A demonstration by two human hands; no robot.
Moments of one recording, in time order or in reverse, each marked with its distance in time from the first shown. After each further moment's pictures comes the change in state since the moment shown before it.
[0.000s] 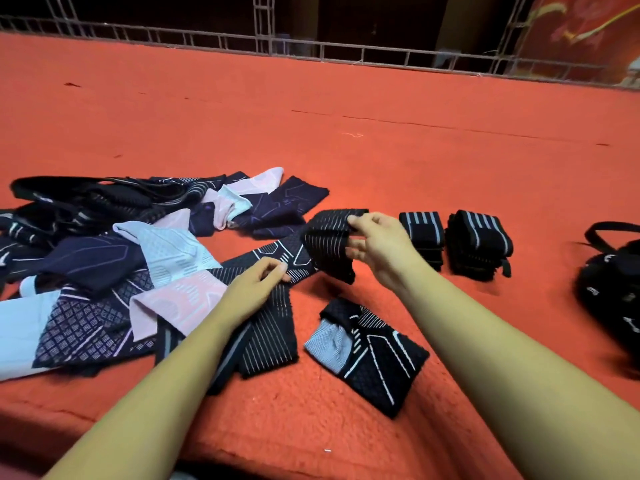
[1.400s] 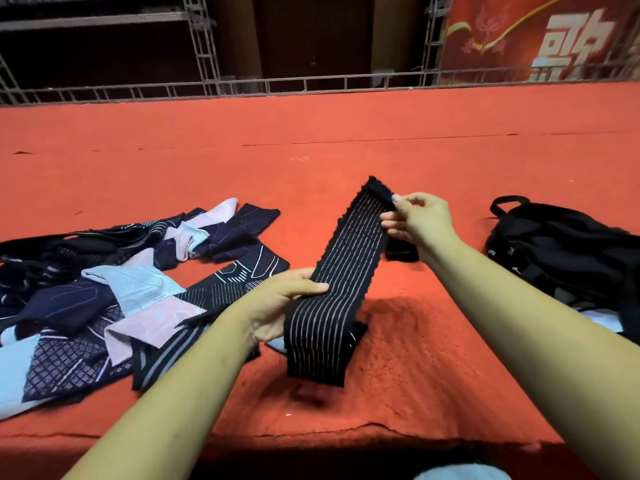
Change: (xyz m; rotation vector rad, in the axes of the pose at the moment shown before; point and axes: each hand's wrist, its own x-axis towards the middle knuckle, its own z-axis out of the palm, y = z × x) left_hand -0.087 0.175 0.055 -0.821 -0.738 -0.162; right_hand -0.072 -0.061 -0.146 -0.014 0.347 -0.229
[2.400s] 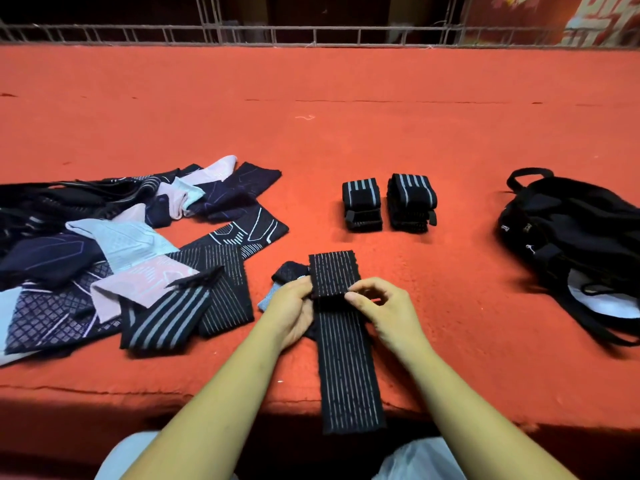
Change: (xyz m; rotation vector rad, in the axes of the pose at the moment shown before) left_hand 0.052 -0.111 -0.022 -0.304 0.392 0.158; right_hand -0.104 0.146 -0.007 -0.269 -0.294 -0.130
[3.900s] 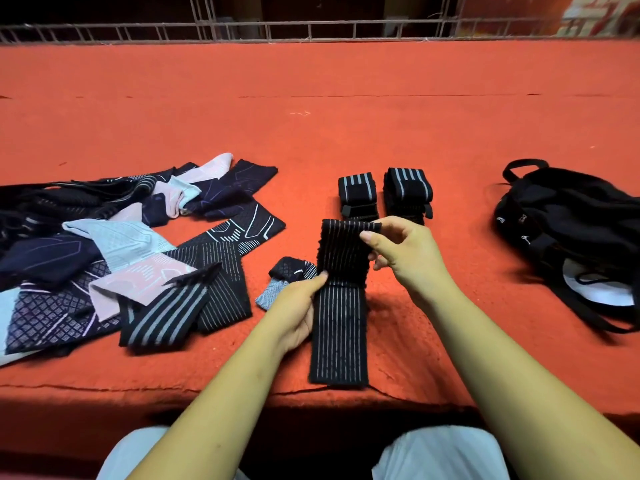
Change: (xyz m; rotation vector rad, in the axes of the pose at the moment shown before) left_hand -0.023 0.006 0.020 0.121 0.060 -0.206; right_hand 0.036 -0.069 -0.032 0.104 0.051 -0.023
